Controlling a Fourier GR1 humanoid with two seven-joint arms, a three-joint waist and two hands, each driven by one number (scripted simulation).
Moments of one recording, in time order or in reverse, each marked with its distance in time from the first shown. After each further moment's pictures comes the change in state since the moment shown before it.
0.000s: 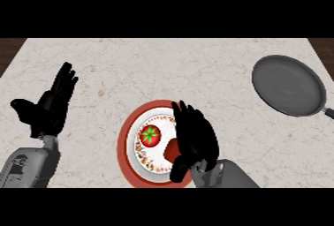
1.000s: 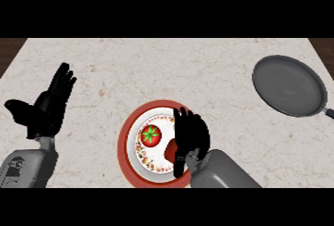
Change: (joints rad) left arm 0.012 -0.013 0.033 -0.025 -0.013 -0.037 0.021; right arm -0.045 0.002 0.010 0.227 -0.048 0.024 -0.020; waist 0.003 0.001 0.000
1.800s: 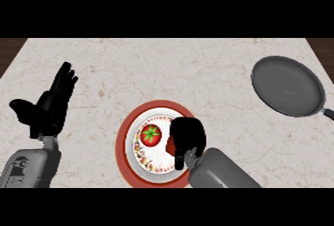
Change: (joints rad) left arm -0.006 -0.038 0.022 -0.009 -0.054 -0.010 0.008; right arm -0.021 -0.007 0.036 0.109 0.020 -0.020 -0.105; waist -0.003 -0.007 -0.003
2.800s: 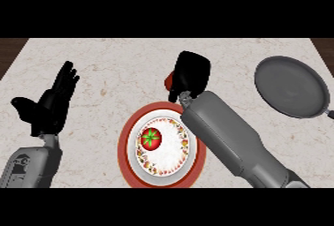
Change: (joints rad) left arm -0.015 -0.009 0.013 0.018 -0.007 -0.024 -0.001; right arm -0.450 -0.004 -0.192 0.318 0.253 -0.401 0.105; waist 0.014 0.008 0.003
